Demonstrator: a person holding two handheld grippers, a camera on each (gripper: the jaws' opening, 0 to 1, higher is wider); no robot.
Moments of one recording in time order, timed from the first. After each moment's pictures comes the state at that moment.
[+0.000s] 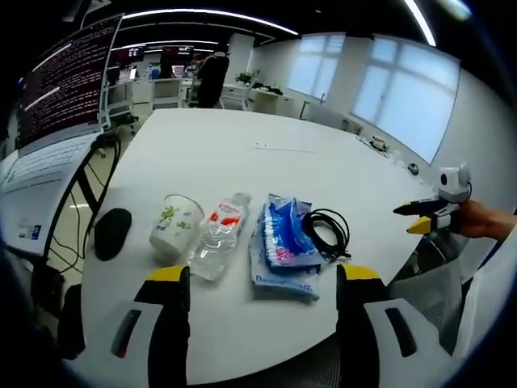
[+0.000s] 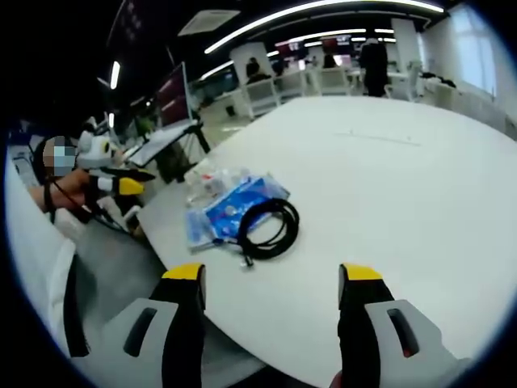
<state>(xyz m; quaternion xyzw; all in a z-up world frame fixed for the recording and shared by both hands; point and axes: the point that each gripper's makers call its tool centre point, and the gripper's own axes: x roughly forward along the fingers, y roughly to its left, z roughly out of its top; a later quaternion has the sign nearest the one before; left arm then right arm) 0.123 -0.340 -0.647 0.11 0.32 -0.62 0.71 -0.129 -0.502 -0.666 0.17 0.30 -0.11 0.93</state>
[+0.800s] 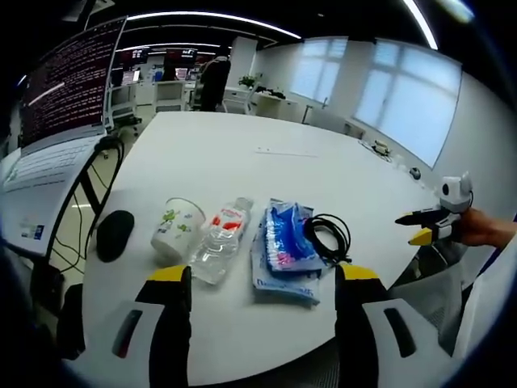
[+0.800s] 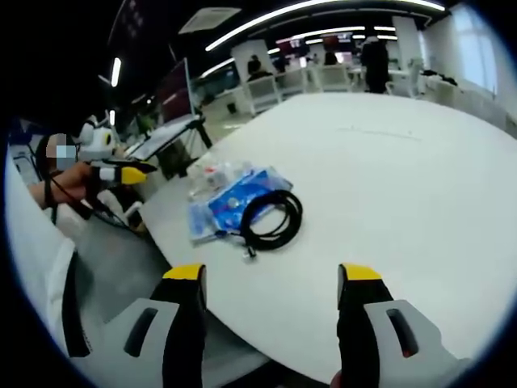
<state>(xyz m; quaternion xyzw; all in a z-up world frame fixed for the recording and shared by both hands) 0.127 -0.341 -0.643 0.10 0.31 -0.61 0.72 -0.132 -0.495 -0.672 0.18 0.31 -0.11 0.93</state>
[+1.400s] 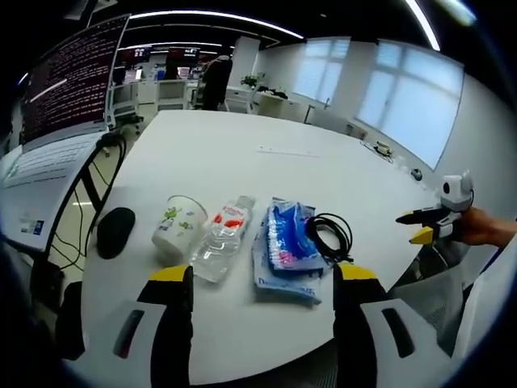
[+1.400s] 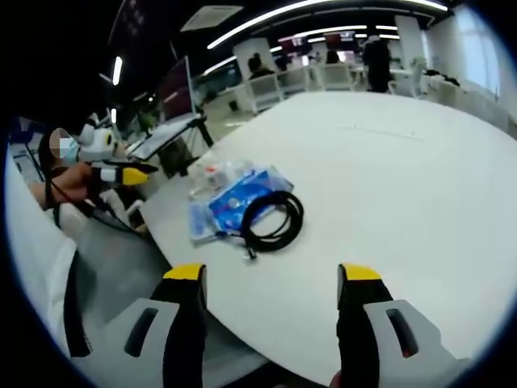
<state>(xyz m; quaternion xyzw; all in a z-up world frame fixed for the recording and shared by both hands) 0.129 -0.339 -0.647 0.10 0.31 -0.61 0.72 -0.128 -0.496 -0.672 0.18 0.31 -0.10 0.93</state>
